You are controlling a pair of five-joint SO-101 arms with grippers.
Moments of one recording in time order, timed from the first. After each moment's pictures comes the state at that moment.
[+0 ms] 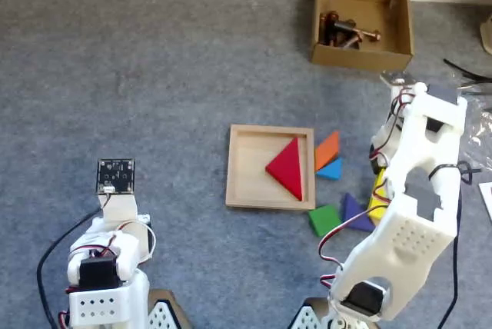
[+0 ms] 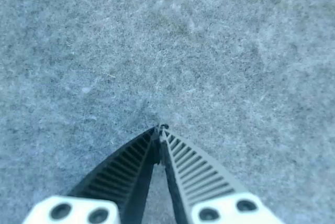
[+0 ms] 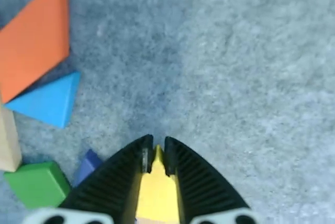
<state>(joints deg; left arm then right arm) -10.8 -103.1 96.0 75.4 2.1 17.4 25.4 -9.2 82.9 34.2</state>
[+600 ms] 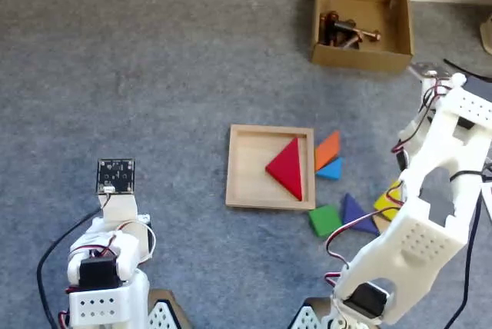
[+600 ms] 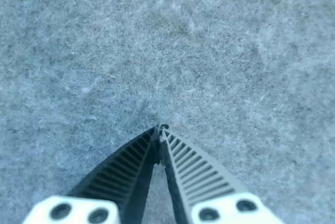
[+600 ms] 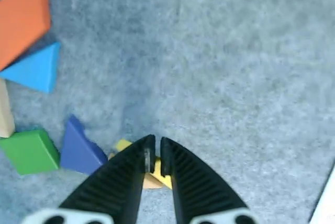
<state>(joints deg) -10.8 -103.1 96.0 75.4 2.1 24.1 25.4 -20.9 94.0 39.3</state>
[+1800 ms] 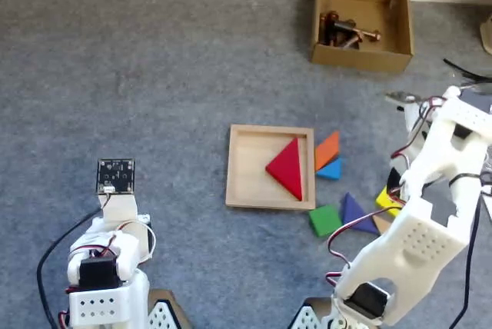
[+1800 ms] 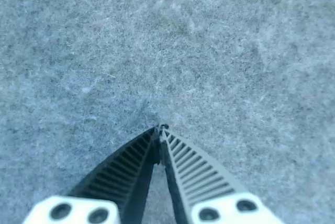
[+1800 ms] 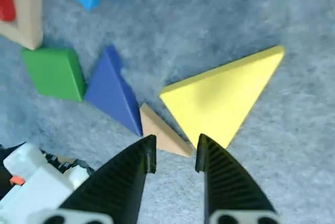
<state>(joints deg) -10.8 -103.1 96.0 75.4 2.1 25.3 26.1 -11.7 99.0 54.2</state>
